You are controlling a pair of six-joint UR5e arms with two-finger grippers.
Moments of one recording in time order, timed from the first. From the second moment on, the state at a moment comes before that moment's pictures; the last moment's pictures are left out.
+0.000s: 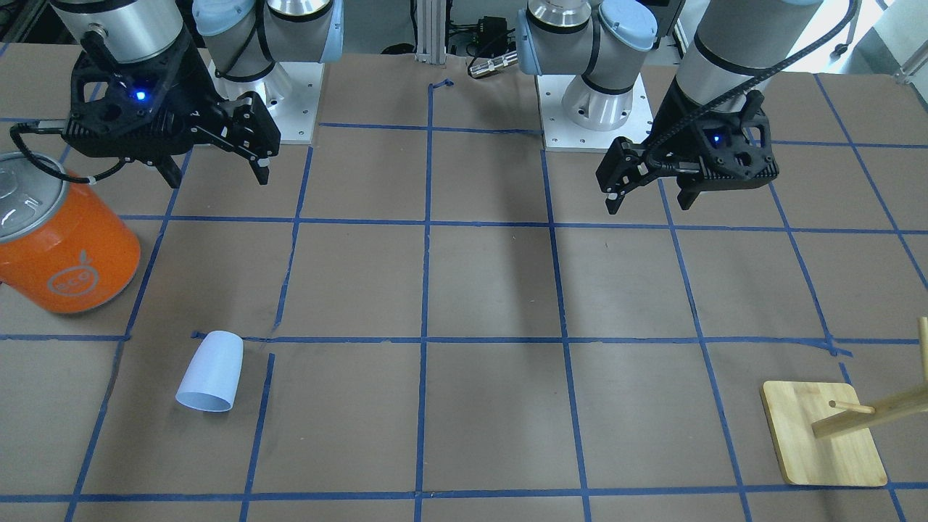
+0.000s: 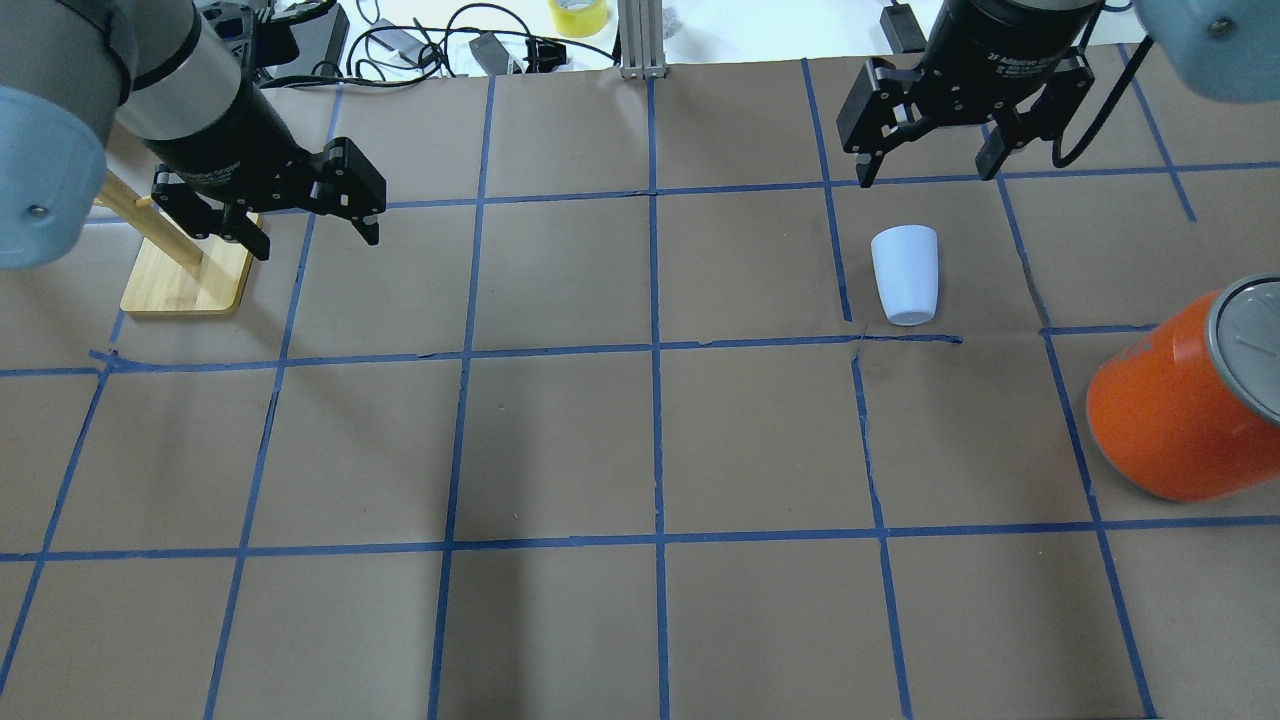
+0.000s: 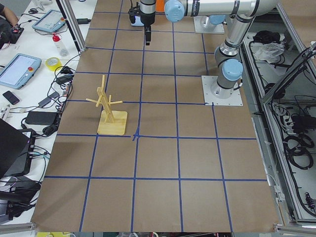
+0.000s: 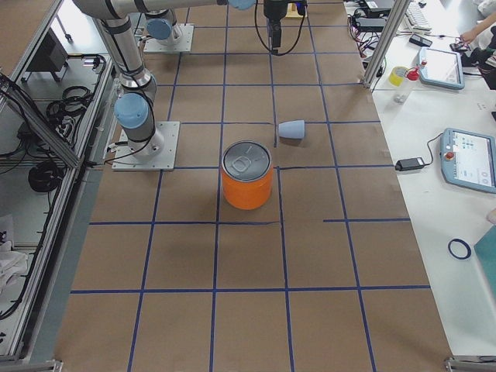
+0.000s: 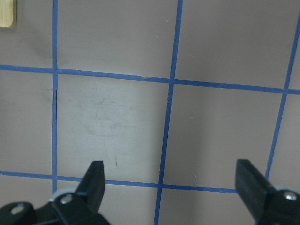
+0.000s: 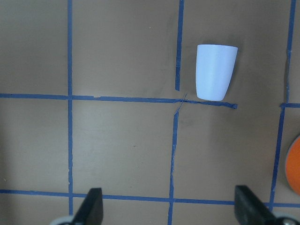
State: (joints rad) left arm -1.52 -1.56 -1.62 -1.48 1.56 -0.05; right arm 1.60 -1.53 1.44 -1.52 -1.53 -0.01
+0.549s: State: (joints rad) left arm -1.52 -1.56 -1.63 -1.47 1.57 -0.05; right arm 1.57 -1.50 1.45 -1.52 -1.53 -0.02
